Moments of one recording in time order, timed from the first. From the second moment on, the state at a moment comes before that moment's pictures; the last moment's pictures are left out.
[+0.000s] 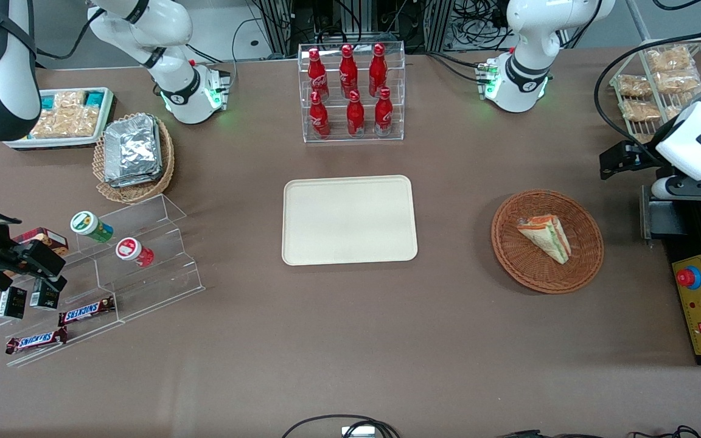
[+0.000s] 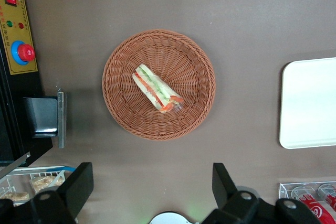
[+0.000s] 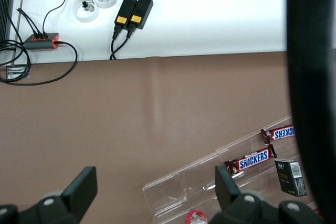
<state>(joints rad) 0.14 0.02 -0.22 -1.57 0.03 1.48 -0.01</state>
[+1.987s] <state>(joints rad) 0.17 0.03 -0.20 -2.34 0.07 2.37 -0.54</state>
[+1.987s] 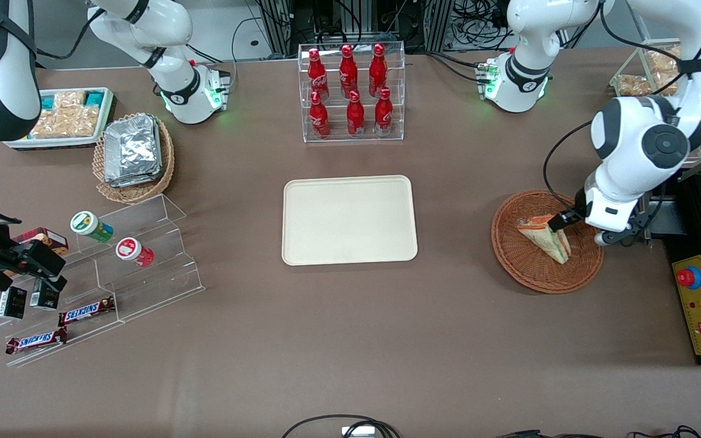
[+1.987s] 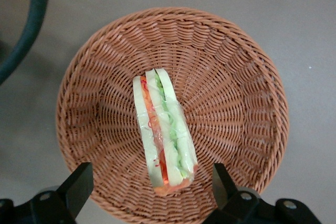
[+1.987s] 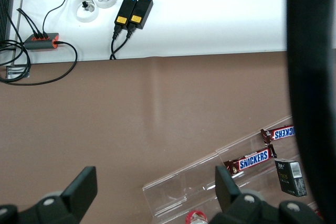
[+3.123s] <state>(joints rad) 0.17 0.17 -0.20 -2.45 0.07 2.66 -0.67</state>
